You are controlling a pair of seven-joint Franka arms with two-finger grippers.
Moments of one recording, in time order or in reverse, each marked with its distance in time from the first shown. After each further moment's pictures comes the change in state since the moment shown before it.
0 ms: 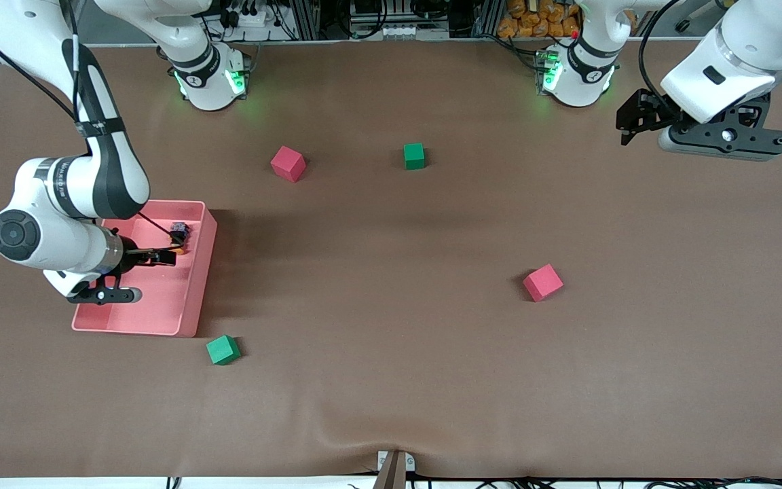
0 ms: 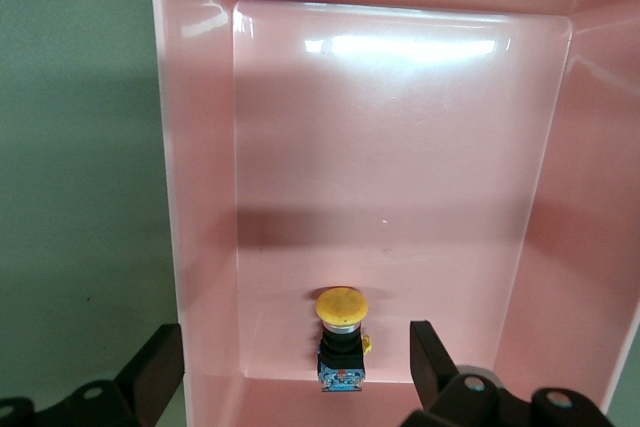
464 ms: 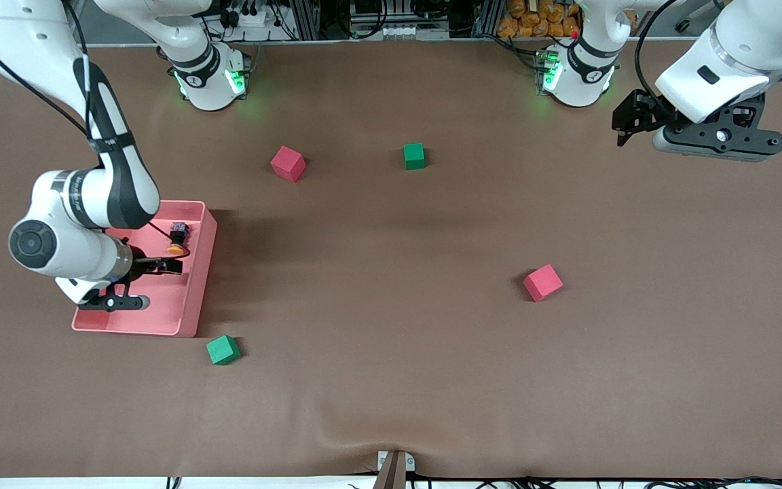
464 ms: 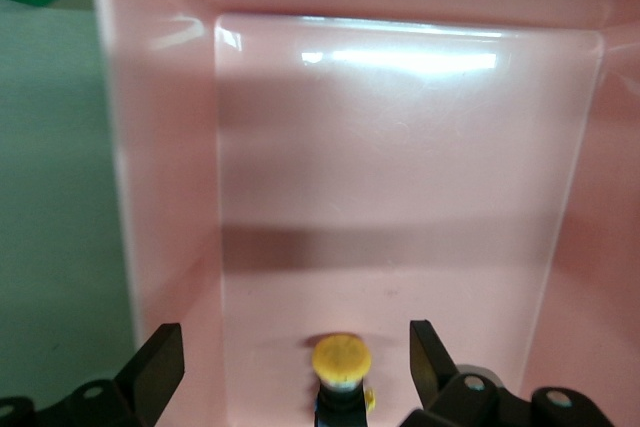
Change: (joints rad) left arm -0.006 0.002 -0.003 0.000 0.000 0.012 0.000; right arm -0.001 0.073 -0.007 -0.030 0.000 0.129 0.001
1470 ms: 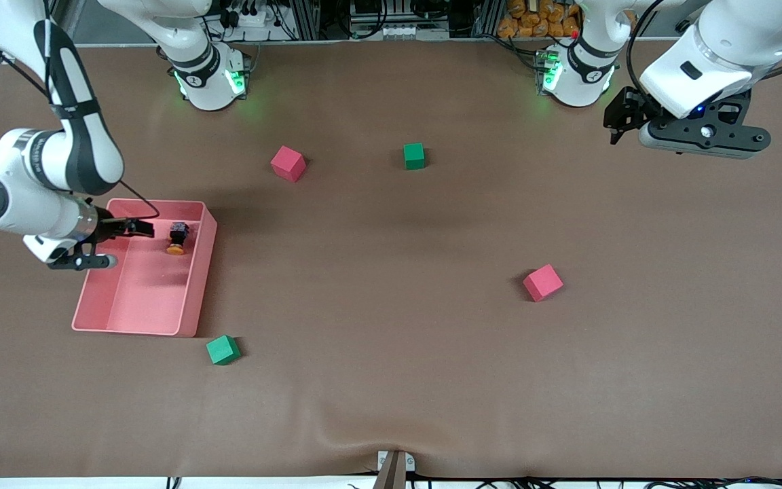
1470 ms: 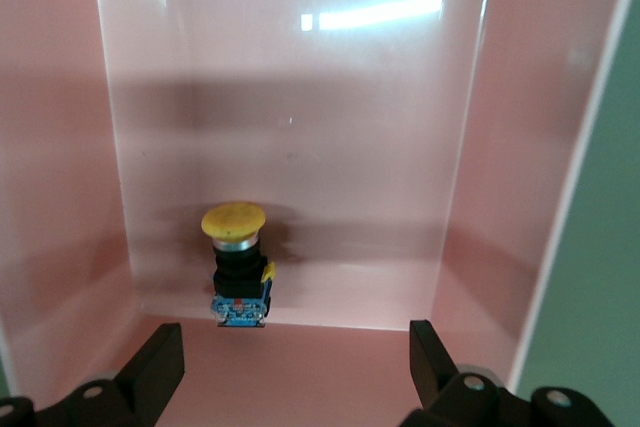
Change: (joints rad) left arm 0.000 0.000 -0.034 0.001 0.037 0.001 0.000; right arm -0.135 -0.220 0.000 -0.288 0.001 0.029 -0.149
